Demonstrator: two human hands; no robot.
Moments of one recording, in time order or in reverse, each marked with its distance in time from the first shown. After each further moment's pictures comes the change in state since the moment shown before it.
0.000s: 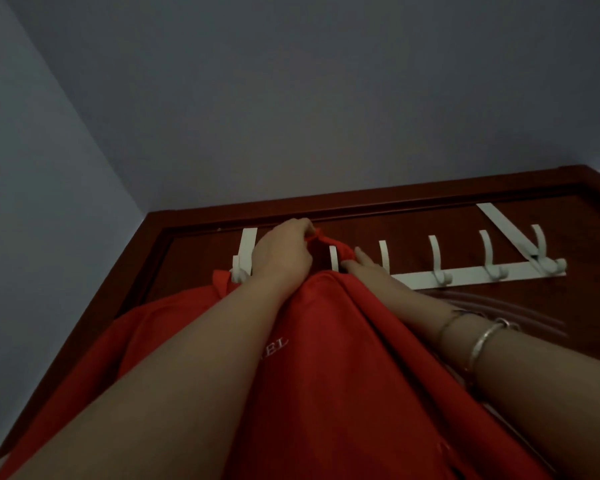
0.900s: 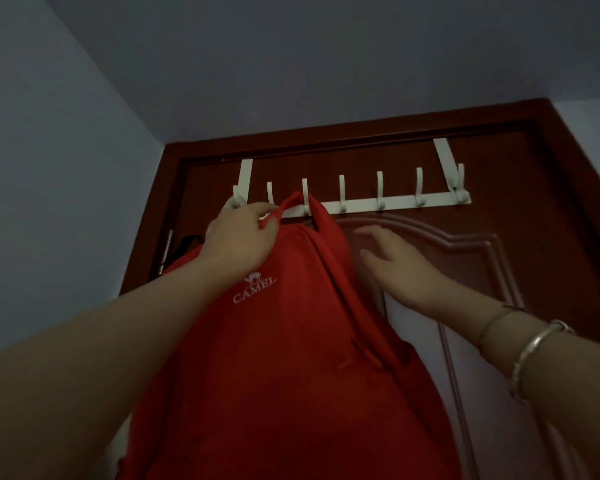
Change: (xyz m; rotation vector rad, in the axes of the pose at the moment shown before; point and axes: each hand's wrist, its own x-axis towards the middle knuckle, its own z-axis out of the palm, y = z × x) left_hand -0.153 0.093 -0.126 -0.025 -0.248 -0.261; right_hand -0.221 0.017 -0.091 0.406 0.038 -0.110
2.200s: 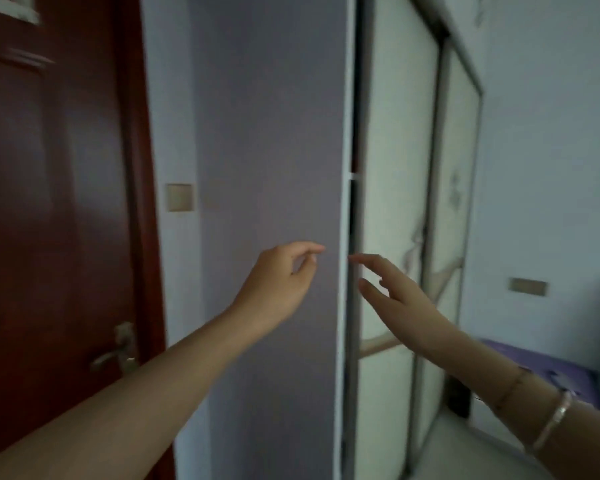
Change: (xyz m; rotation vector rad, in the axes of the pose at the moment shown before) left_hand -0.435 0.550 -0.147 -1.256 -0.800 0.124; right_hand -0.510 -0.321 -0.527 -0.593 -0.029 0.882
